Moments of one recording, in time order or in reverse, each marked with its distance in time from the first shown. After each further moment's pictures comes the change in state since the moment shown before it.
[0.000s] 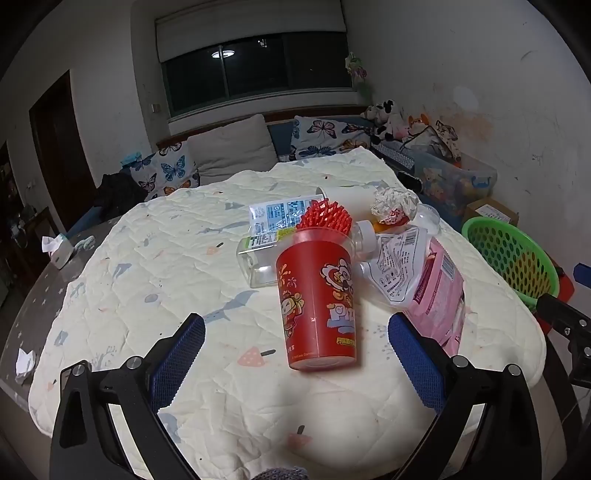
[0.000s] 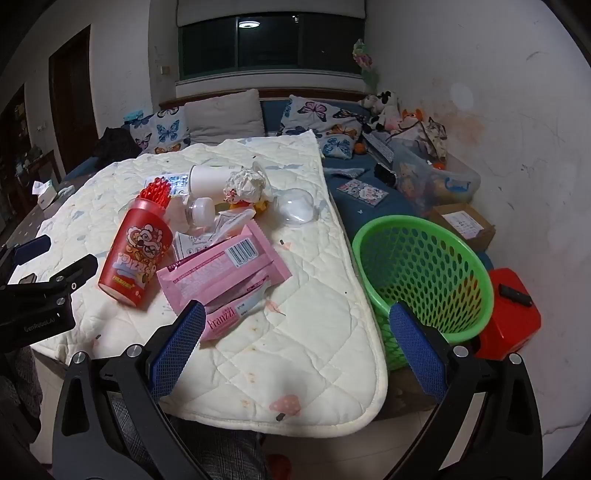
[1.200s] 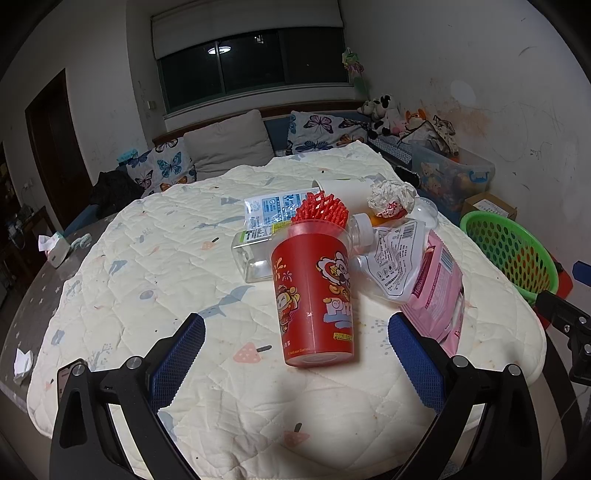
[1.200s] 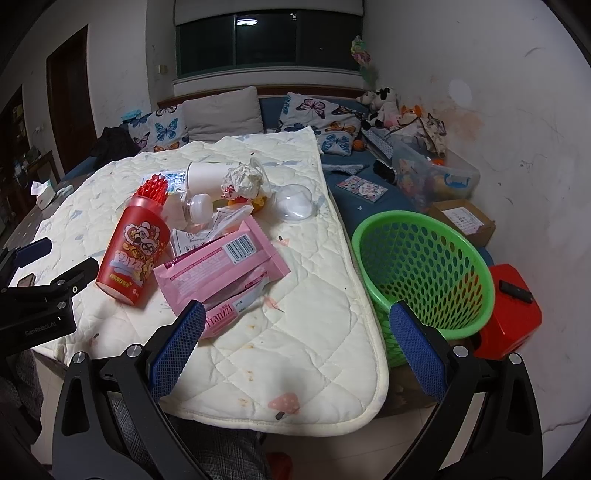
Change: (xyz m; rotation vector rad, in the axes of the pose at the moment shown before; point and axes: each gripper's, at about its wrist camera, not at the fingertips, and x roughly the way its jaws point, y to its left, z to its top) left arm 0.004 -0.007 -0.005 -0.008 0.012 -0.008; right arm 0.003 0.002 -0.003 -0.004 0.005 0.001
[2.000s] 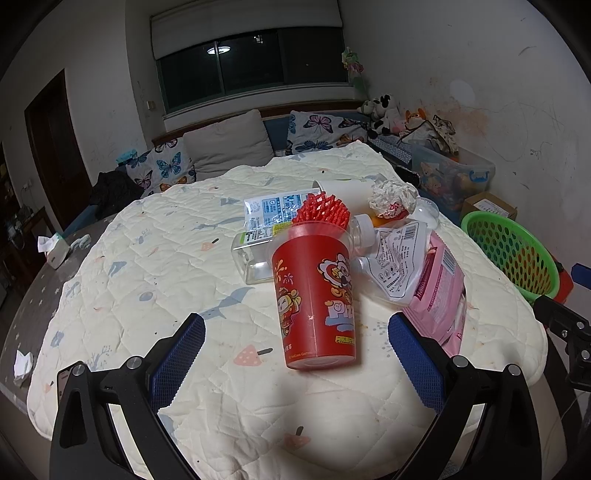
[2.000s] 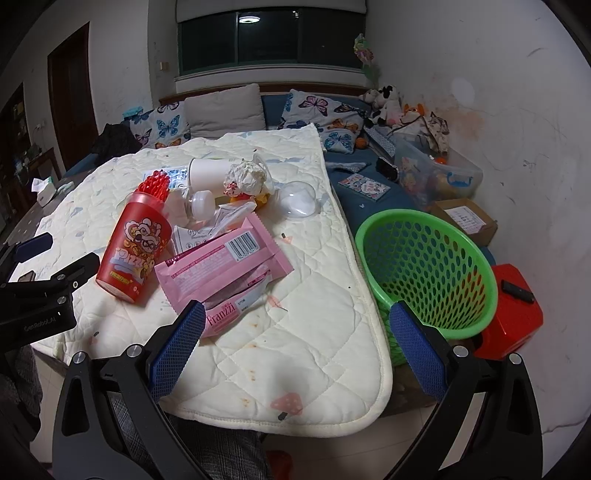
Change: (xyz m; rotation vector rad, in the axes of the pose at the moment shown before) left arm 0.002 0.002 0.000 0.004 0.005 -0.003; right arm 0.003 -0.002 0.000 0.001 0.009 0.002
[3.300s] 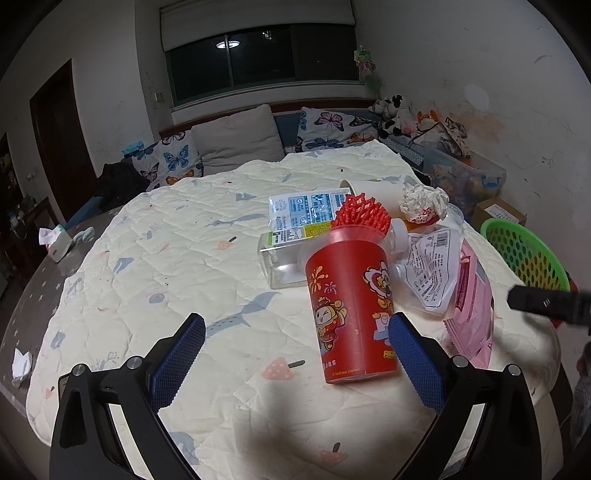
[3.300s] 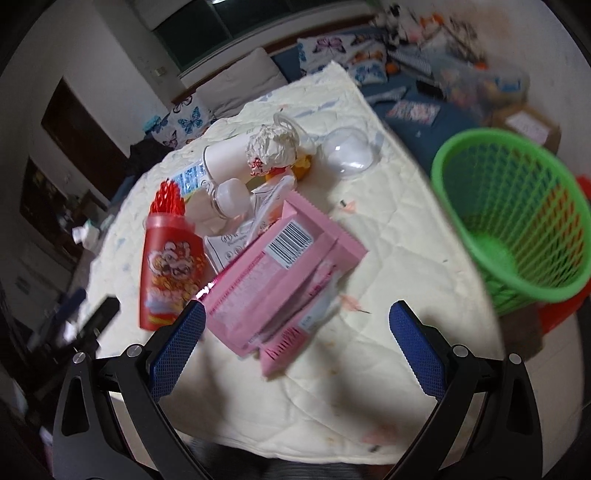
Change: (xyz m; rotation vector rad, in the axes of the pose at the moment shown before) left arm 0.019 0.031 0.005 -0.032 0.019 0.007; right arm 0.079 -0.011 0.024 0.328 0.251 0.341
